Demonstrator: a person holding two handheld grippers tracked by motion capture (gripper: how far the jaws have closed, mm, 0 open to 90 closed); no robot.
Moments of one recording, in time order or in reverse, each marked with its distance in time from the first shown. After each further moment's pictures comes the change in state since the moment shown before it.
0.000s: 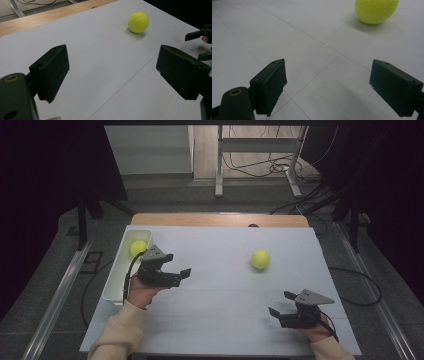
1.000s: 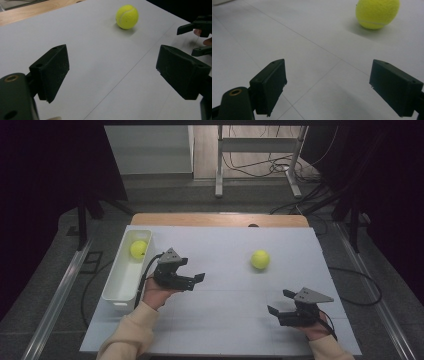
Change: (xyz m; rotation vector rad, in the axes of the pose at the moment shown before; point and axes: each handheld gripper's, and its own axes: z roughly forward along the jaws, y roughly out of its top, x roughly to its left) left arm -0.018 0.000 0.037 0.030 -0.053 0.030; right arm 0.000 0.005 0.002 -0.017 0.009 0.002
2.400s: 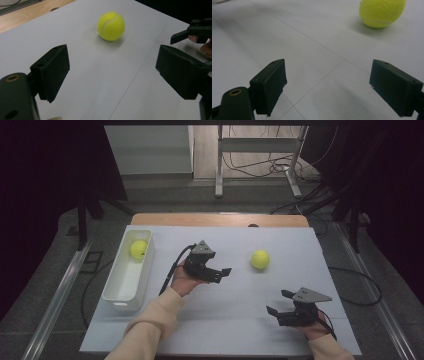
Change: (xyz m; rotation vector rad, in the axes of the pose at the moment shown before) left arm -0.018 0.038 0.071 0.035 -0.094 0.087; right arm 0.000 0.000 0.004 0.011 0.014 -0.001
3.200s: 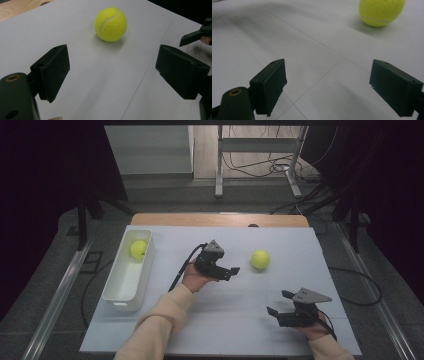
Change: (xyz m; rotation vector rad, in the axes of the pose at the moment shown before) left arm 0.005 0.005 0.037 0.033 -0.022 -0.011; right arm 0.001 -0.001 -0.001 0.009 -0.006 -0.003
